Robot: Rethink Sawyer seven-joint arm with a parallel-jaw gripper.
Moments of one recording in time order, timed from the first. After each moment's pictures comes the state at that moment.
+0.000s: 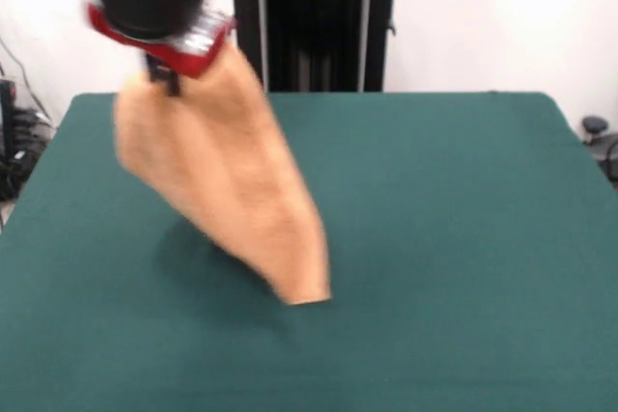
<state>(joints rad) -0.17 -0.28 -0.49 0.88 0.15 1.46 1.71</state>
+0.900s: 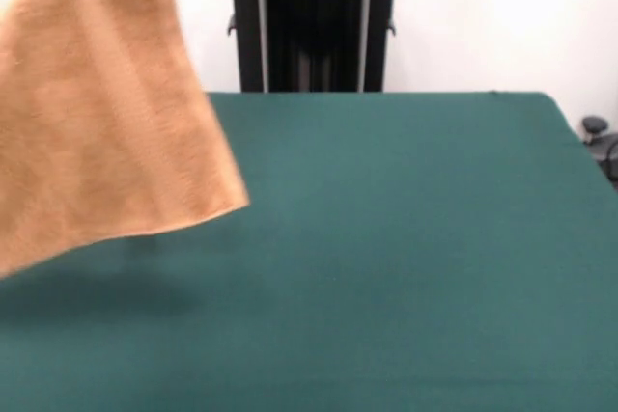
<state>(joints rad) -0.19 -0.48 -0.49 0.94 0.08 1.47 1.71</state>
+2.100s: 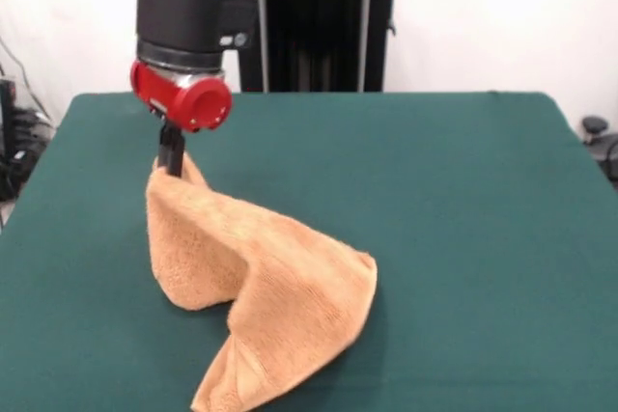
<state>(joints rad) -0.36 -0.60 -0.10 1.84 0.36 0.03 1.88</state>
